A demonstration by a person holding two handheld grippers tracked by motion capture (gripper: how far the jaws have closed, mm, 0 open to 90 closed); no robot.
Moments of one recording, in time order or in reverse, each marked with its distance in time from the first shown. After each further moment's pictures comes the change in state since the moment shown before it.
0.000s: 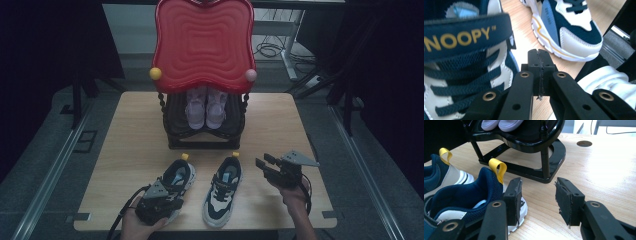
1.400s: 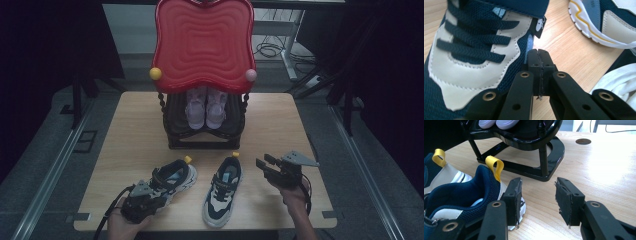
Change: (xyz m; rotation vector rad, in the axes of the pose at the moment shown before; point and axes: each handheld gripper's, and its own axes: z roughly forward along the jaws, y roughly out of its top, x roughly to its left) left arm 0.033 -0.019 -0.018 0.025 0.128 -0.071; right arm -0.002 -0.003 0.002 0.006 -0.006 0.007
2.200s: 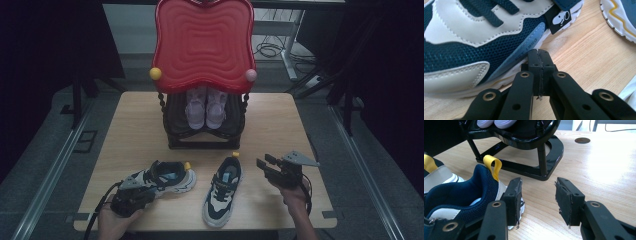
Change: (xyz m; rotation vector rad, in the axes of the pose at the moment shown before) left arm 0.037 -0.009 -0.002 0.024 0.043 -0.075; right arm -0.002 -0.001 0.000 0.001 -0.004 0.003
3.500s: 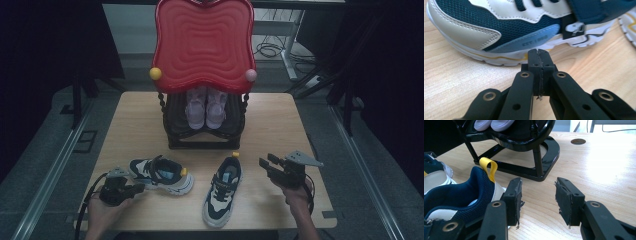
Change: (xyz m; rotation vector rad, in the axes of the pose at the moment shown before) left arm 0.036 0.008 -0.016 -0.035 0.002 -0.055; right arm -0.006 0.000 -0.005 -0.012 -0.010 0.018
